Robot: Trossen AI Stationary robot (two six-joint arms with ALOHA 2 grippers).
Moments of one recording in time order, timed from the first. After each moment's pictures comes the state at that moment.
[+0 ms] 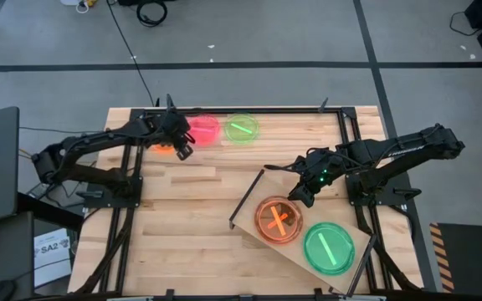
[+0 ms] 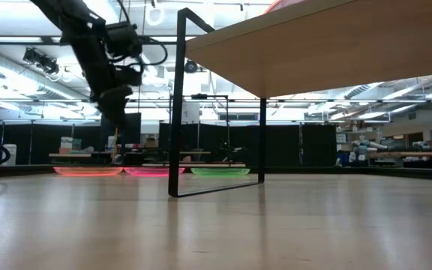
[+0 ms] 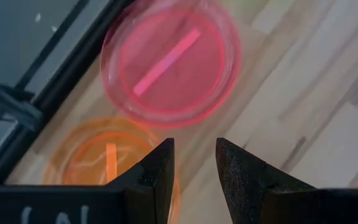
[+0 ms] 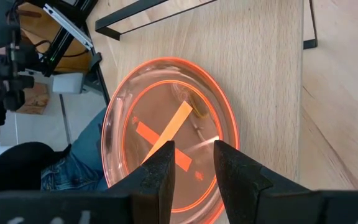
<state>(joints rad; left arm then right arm) 0.58 1.22 0.77 -0.57 -0.23 0.03 0.17 1.11 0.96 -0.63 -0.17 0.89</state>
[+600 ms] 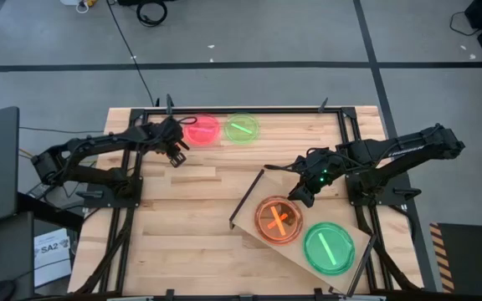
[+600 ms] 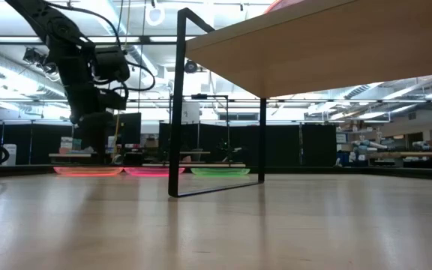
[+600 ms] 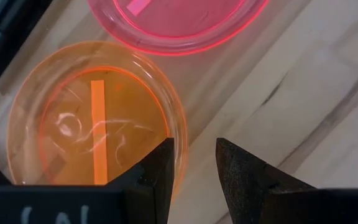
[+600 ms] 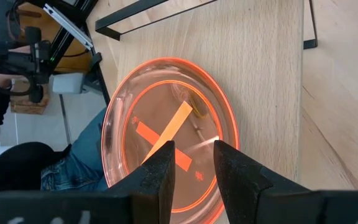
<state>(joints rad) 0.64 1.22 0.59 -0.51 -0.21 0.03 0.17 1.11 0.96 -0.63 -0.17 0.89</state>
